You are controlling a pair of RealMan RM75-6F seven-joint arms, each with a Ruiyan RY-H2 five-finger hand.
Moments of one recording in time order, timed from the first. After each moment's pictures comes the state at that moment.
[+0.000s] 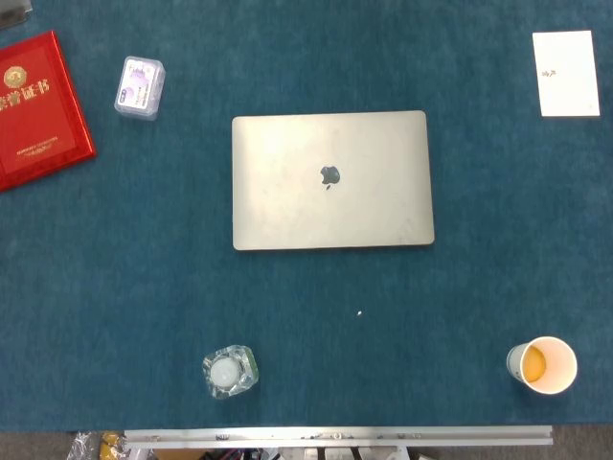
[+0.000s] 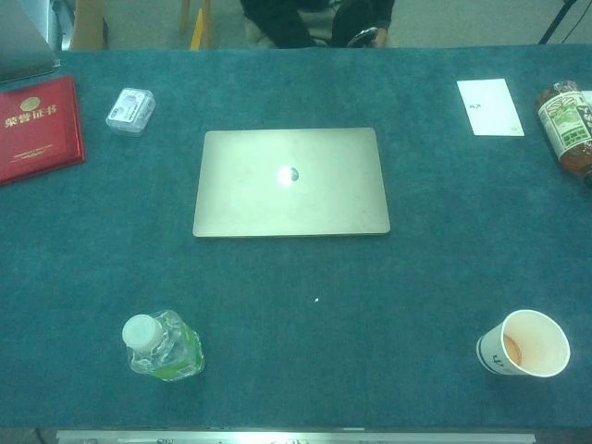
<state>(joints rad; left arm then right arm) -0.03 -0.95 -0.07 -1.58 1.45 1.50 -0.26 0.20 -1.08 0.21 -1.82 -1.27 1.44 -0.16</state>
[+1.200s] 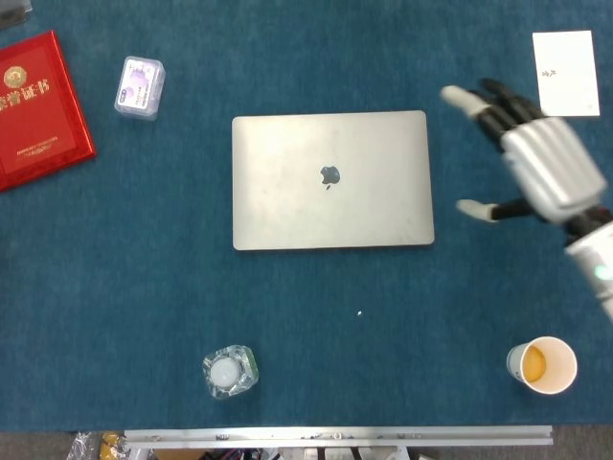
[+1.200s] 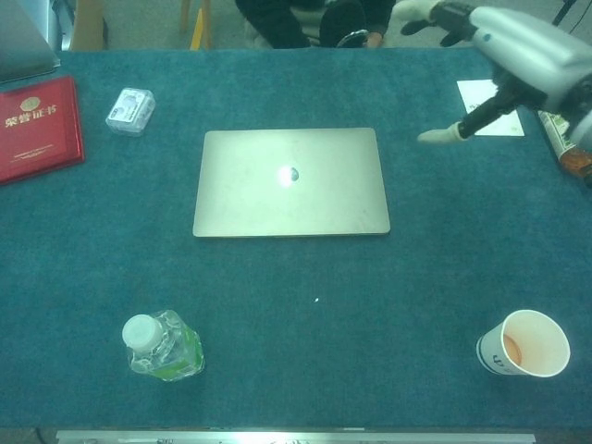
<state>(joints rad) -0.01 -0.93 -0.03 -1.63 1.52 1.55 -0.23 0.53 -1.22 0.23 -1.95 -1.29 1.03 -0.20</state>
